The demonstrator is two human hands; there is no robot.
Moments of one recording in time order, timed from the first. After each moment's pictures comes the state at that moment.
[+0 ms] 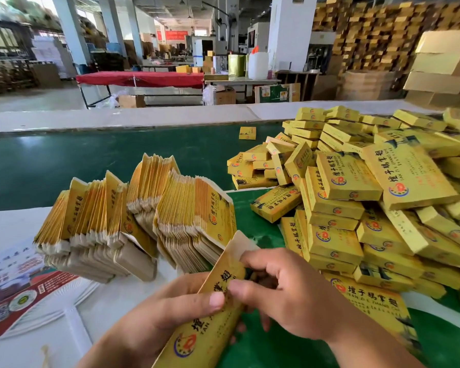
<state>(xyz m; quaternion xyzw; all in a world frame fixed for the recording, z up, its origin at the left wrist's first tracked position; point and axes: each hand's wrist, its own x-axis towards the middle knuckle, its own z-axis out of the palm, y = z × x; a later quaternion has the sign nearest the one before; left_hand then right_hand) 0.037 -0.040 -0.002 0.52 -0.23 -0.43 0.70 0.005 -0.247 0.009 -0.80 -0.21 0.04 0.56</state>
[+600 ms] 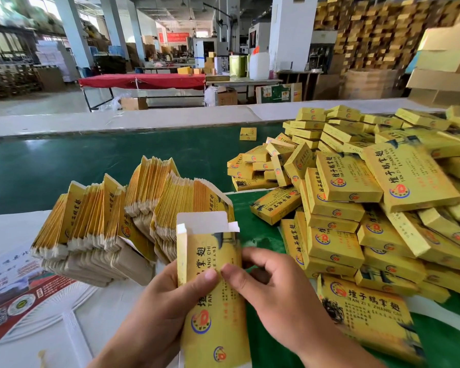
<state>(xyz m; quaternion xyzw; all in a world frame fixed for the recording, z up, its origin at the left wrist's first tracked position) 0.038 -0.052 -0.017 0.49 -0.11 -0.29 0.81 0.006 -0.228 -0.015 -0.77 -0.11 -0.06 0.63</state>
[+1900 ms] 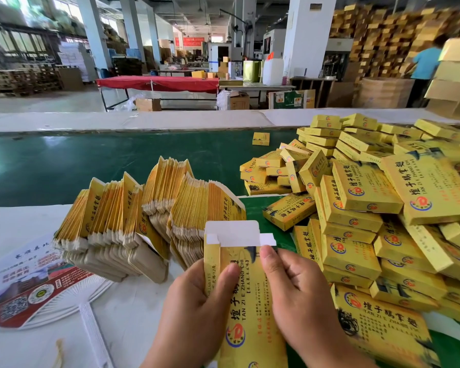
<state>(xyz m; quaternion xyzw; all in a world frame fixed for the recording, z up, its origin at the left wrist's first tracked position) 0.022 -0.076 -0.023 0.74 -0.07 0.02 0.66 0.010 -0.220 -0.018 -0.78 -0.07 -0.21 0.59</state>
